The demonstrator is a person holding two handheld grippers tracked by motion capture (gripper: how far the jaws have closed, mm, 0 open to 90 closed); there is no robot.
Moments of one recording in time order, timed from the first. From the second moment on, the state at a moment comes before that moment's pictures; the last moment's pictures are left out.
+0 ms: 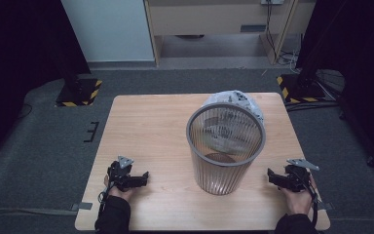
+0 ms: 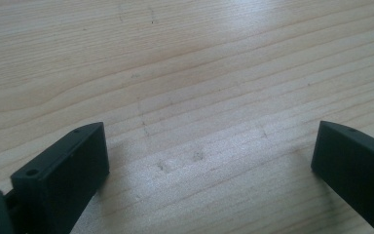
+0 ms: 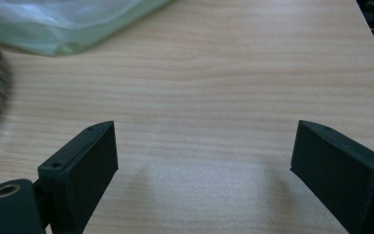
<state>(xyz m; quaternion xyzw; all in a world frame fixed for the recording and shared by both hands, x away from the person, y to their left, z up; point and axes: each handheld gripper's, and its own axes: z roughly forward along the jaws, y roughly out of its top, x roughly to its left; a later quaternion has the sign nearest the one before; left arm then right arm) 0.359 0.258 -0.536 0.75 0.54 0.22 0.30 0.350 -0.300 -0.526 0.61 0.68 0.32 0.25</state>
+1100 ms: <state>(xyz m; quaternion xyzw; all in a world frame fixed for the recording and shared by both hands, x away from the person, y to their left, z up) 0.358 0.196 -0.431 0.69 0.49 0.28 0.46 0.356 -0.294 -0.449 0.52 0.65 0.47 0.29</state>
